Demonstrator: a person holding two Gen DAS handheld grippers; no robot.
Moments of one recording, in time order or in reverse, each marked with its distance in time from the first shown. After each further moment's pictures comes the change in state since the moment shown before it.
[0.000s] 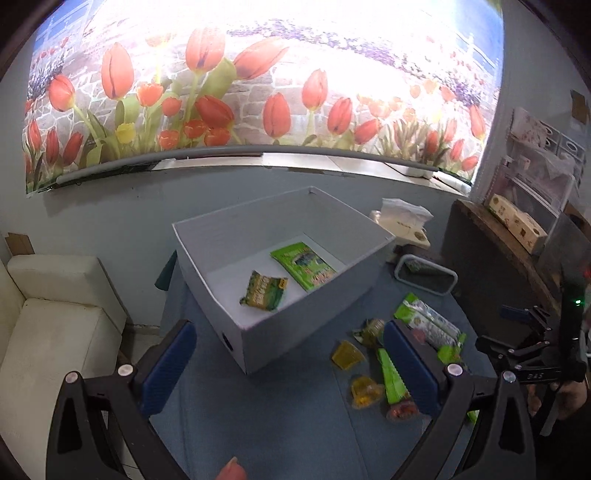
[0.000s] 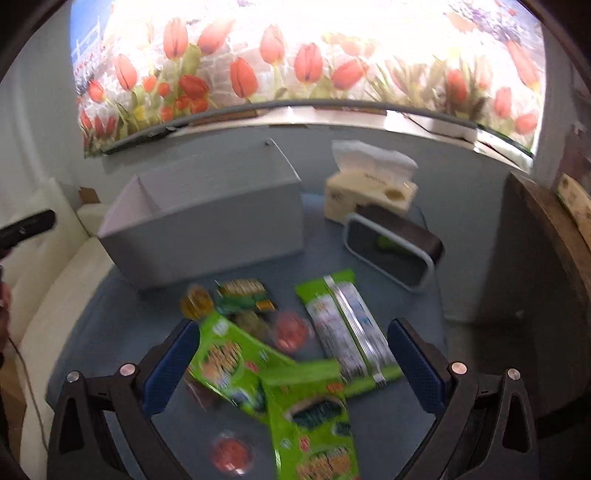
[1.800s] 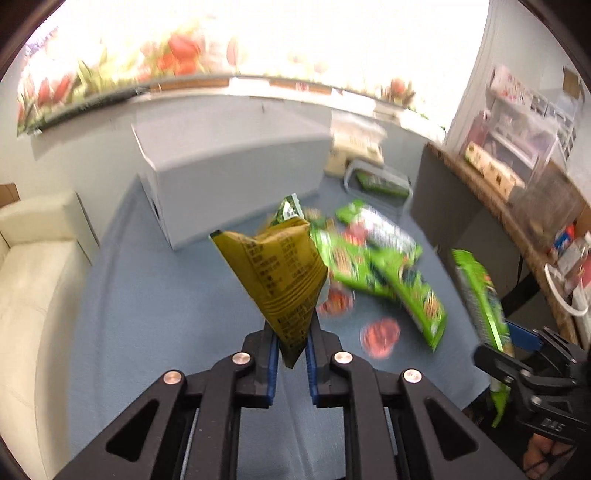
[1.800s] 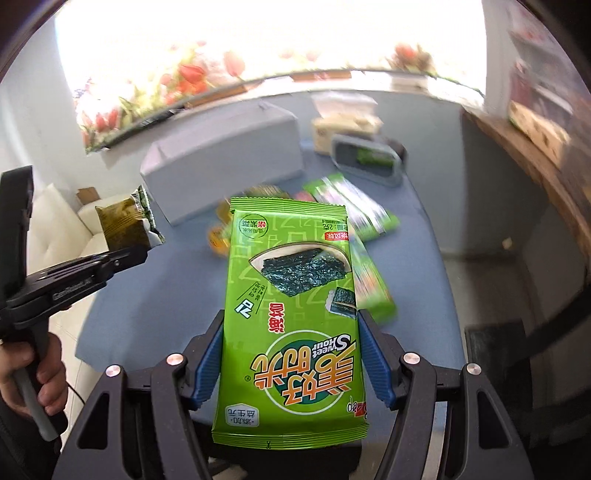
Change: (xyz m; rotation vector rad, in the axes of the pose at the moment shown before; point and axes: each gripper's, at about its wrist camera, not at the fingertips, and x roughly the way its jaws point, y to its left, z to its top) left arm -0.016 -0.079 -0.104 -0.050 0.121 -0.044; right arm -0.097 0.061 -0.093 0.138 0.032 0.028
